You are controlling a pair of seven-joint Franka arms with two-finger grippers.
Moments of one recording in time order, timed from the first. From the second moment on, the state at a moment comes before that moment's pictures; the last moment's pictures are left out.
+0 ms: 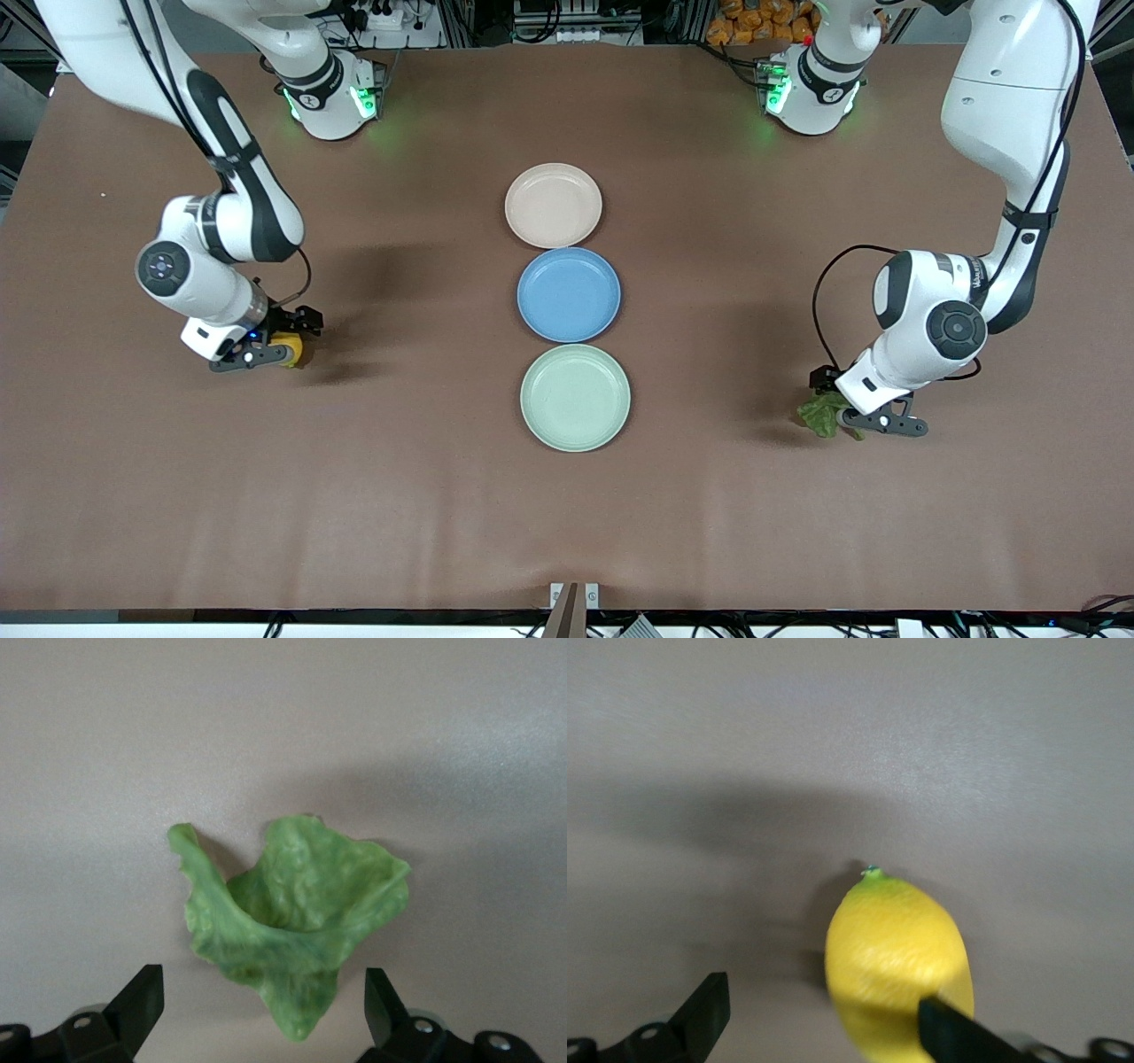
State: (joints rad) left arm -0.02 0.59 -0.08 -1.83 0.13 2.44 0.00; right arm 0.04 0.37 -0.02 -2.21 -0.01 2.53 -0.17
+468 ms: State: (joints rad) left arm -0.02 0.63 -0.08 -1.79 0.13 2.46 0.00; right arm 0.01 0.40 -0.03 -2.20 -0.03 2.57 -0.27
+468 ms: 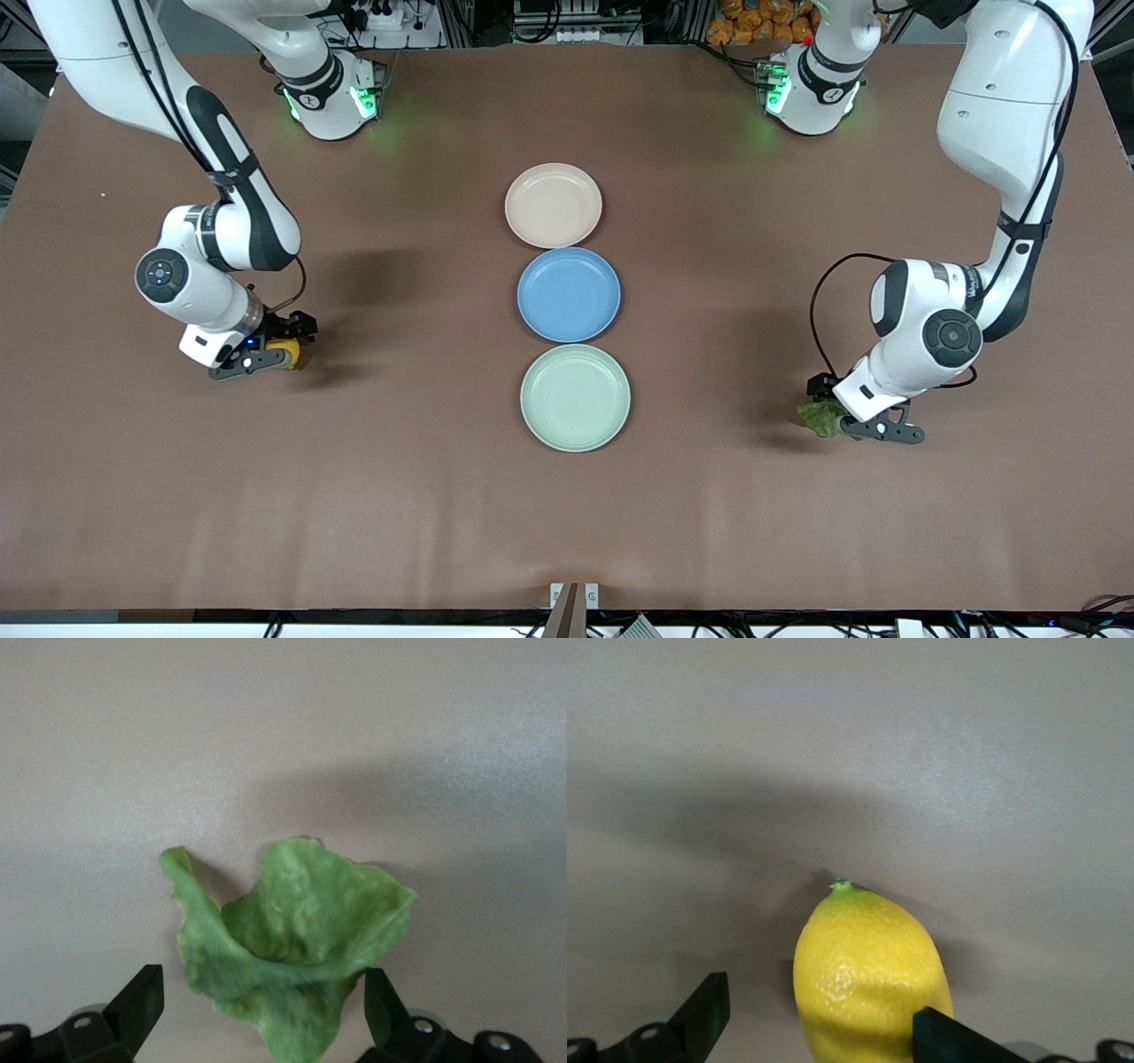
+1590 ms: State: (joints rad) left arm -0.02 0.67 -0.08 -1.76 0.13 2.47 0.00; right arm -0.03 0.43 -0.03 -2.17 -0.03 2.58 -0.36
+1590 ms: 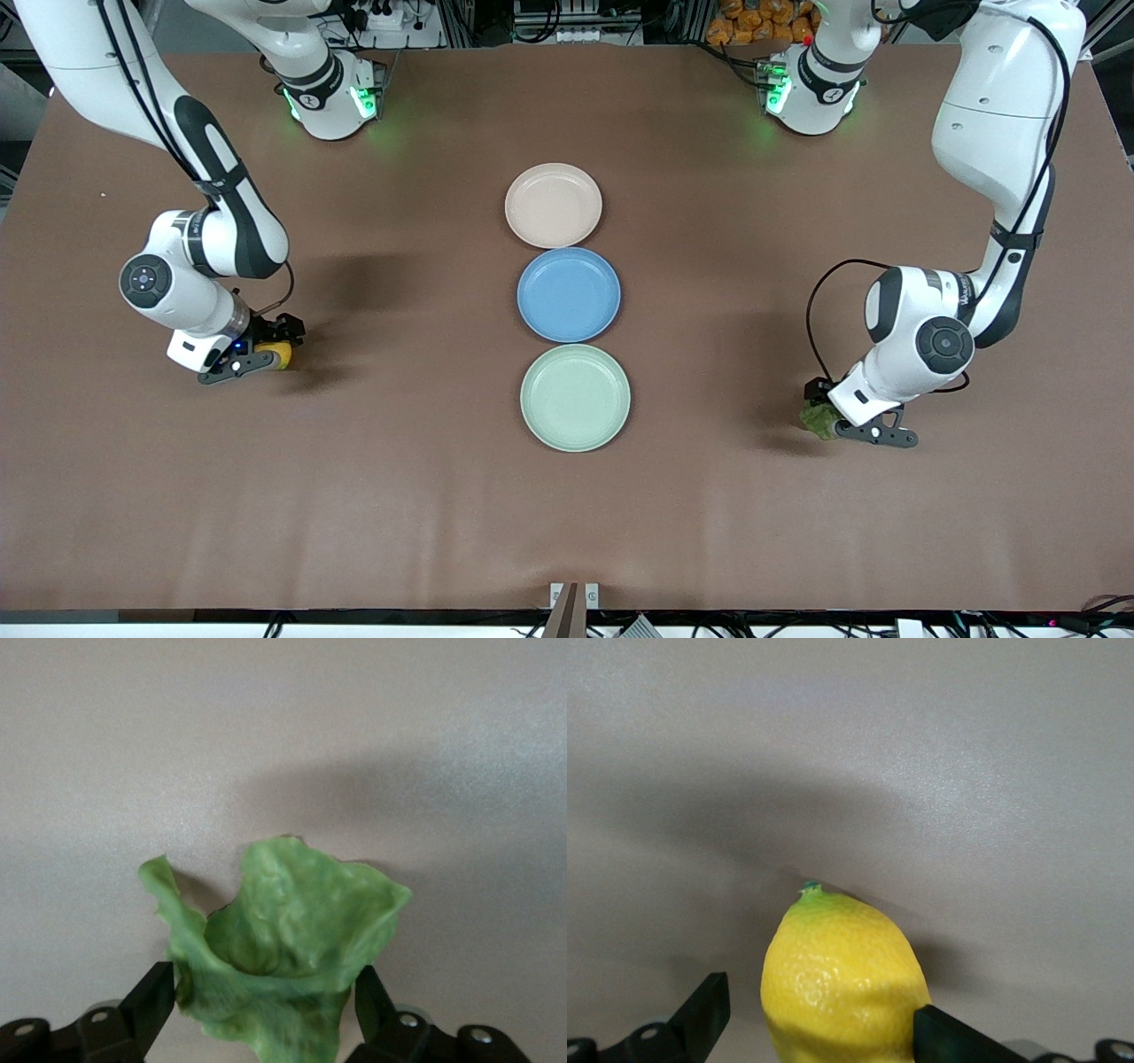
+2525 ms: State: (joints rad) left arm -0.02 0.69 -0.09 -1.73 0.13 2.47 0.00; right arm -0.07 0.48 -0.03 -2.13 -0.03 2.58 -0.42
